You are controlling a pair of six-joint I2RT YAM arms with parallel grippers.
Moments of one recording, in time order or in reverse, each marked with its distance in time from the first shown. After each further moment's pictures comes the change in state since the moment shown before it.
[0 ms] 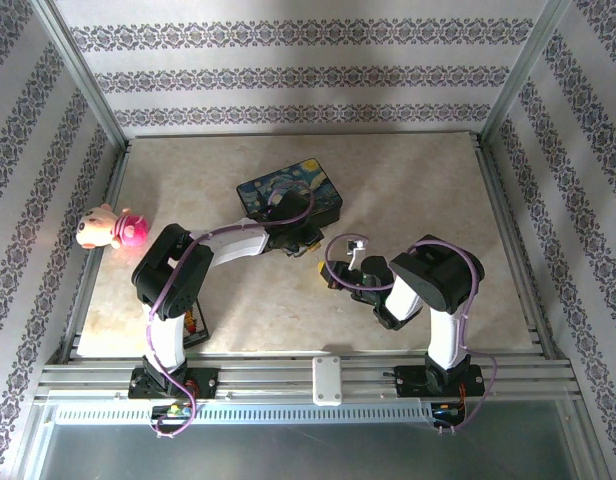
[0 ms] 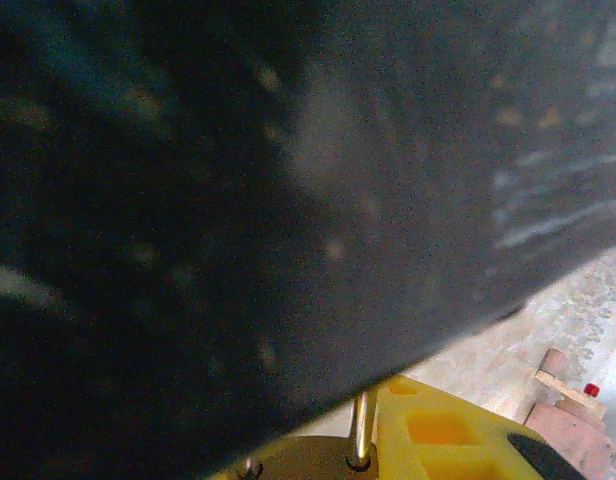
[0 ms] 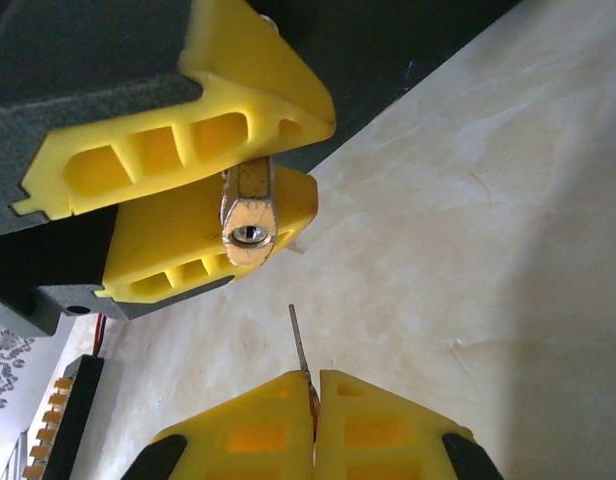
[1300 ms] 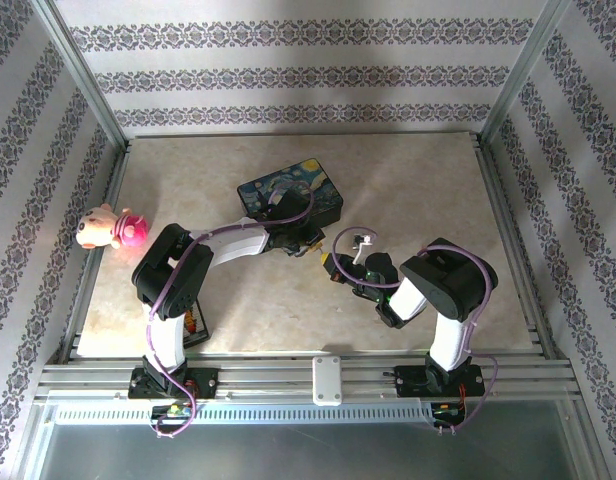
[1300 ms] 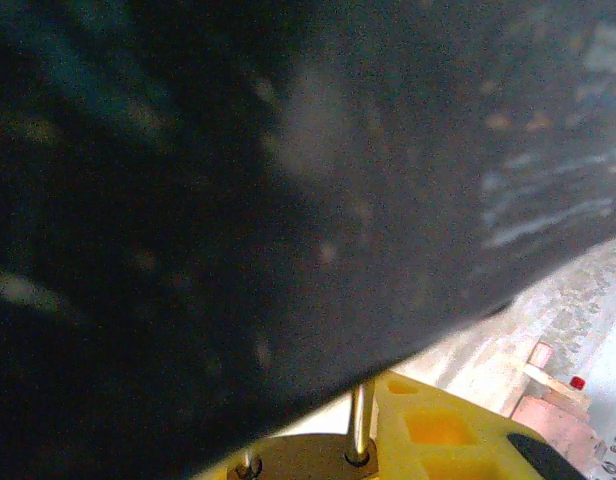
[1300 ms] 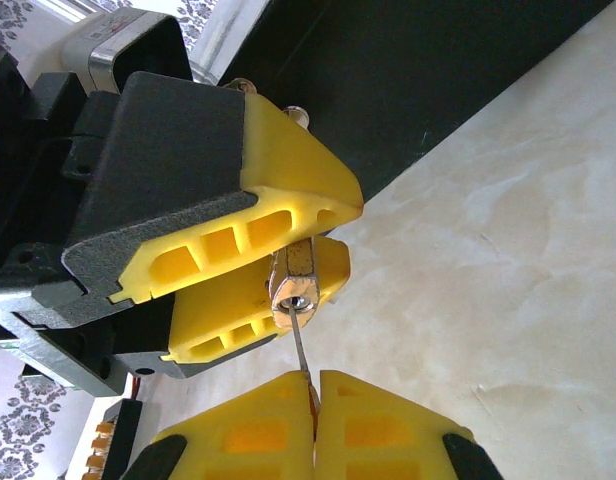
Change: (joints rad) left arm 0.001 0.002 0.007 -0.002 0.019 -0.015; right arm -0.022 -0.086 -0.010 -0.023 0.026 0.062
